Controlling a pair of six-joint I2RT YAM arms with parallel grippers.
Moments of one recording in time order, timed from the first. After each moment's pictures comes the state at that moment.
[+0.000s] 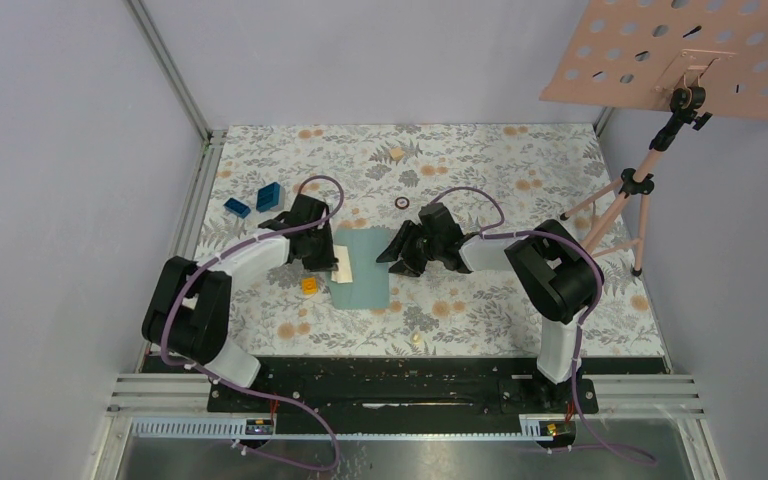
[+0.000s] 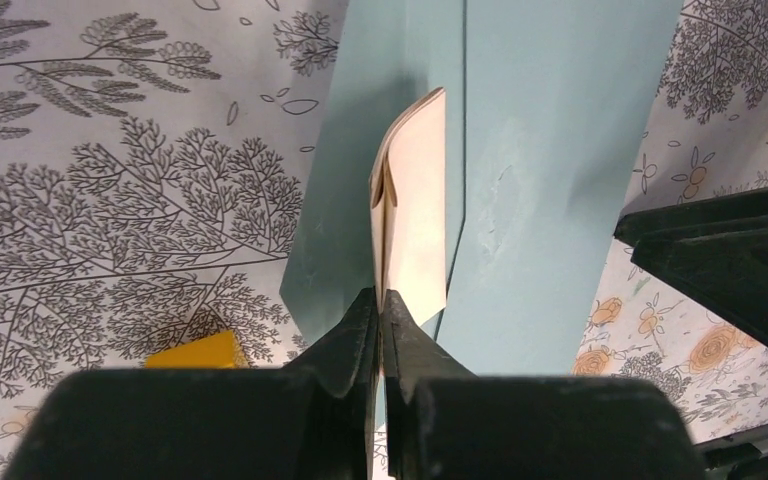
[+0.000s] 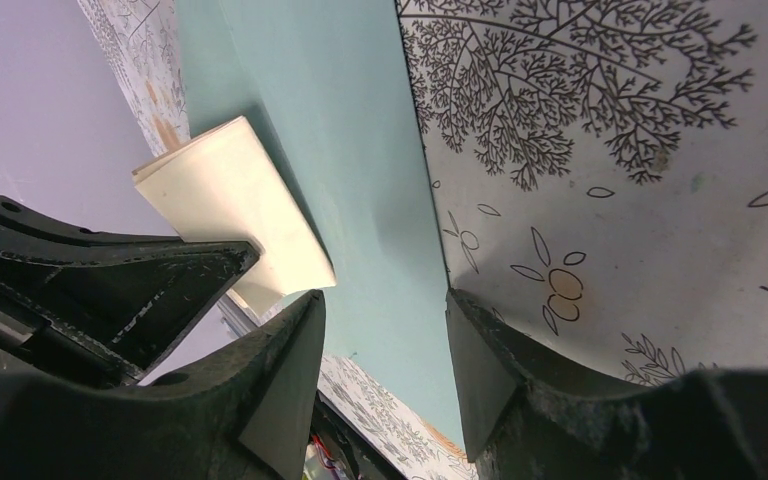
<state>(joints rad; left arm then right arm) -0.37 1.54 0.88 -0.42 0.10 -0.53 0.63 1.91 0.94 0.20 -0.36 1.13</state>
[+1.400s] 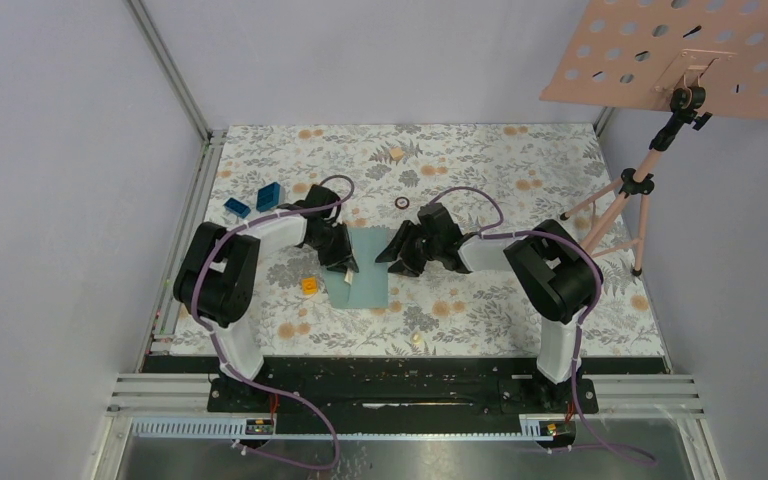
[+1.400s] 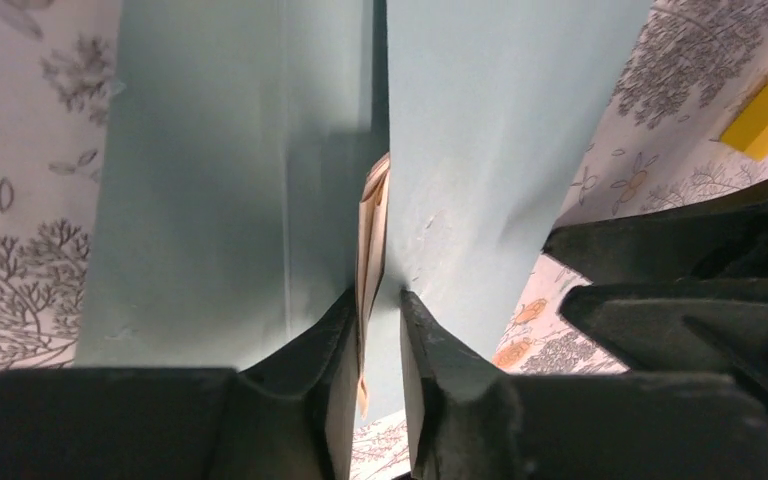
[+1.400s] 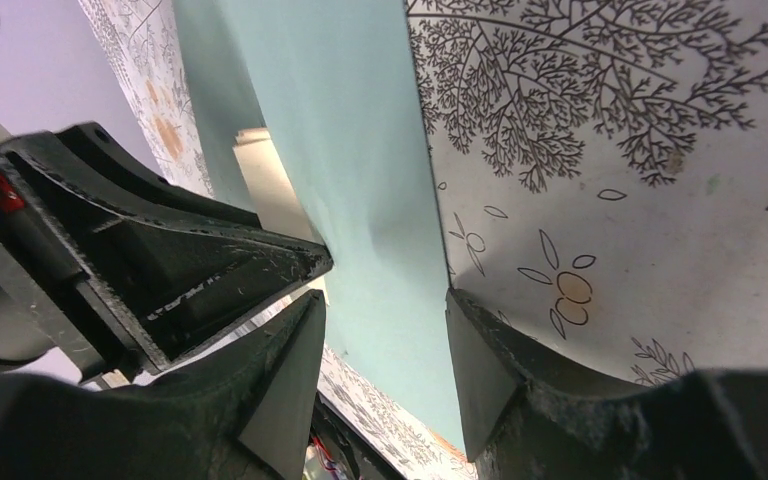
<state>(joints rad) -0.37 1.78 1.03 -0.46 0.35 -0.60 0.63 1.92 0.95 0.20 -0.36 1.13</state>
